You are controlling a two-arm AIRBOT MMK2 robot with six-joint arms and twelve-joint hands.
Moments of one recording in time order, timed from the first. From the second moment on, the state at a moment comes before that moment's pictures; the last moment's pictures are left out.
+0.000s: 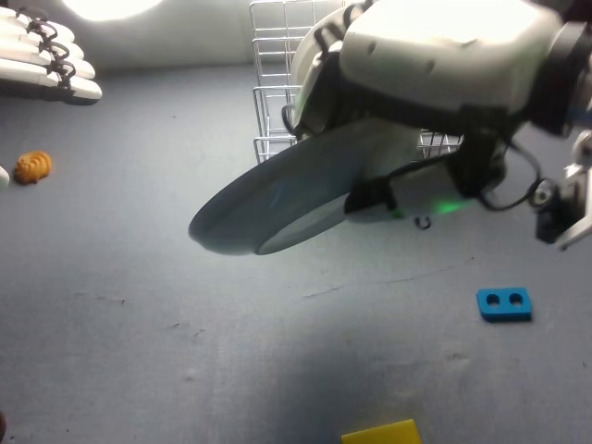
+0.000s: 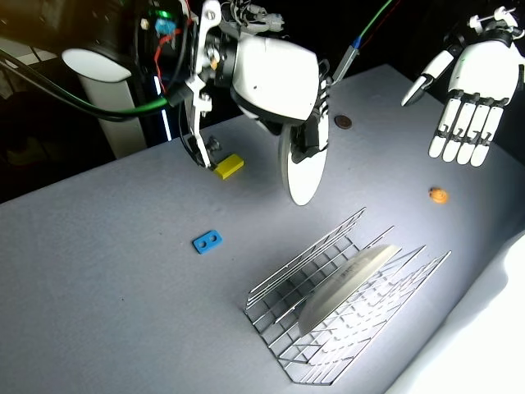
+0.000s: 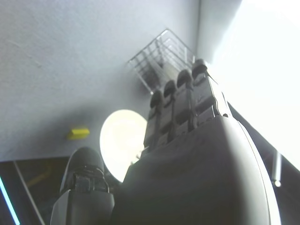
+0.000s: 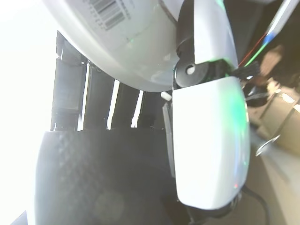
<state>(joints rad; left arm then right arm) 0.30 -0.89 1.71 1.83 -1.02 -0.42 -0.34 -0.94 0.72 0.14 0.28 -1.07</state>
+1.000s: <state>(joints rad) 0.30 -0.88 1.69 1.85 -1.02 -0.42 -0.10 -0.90 0.95 -0.37 0.07 -0.08</state>
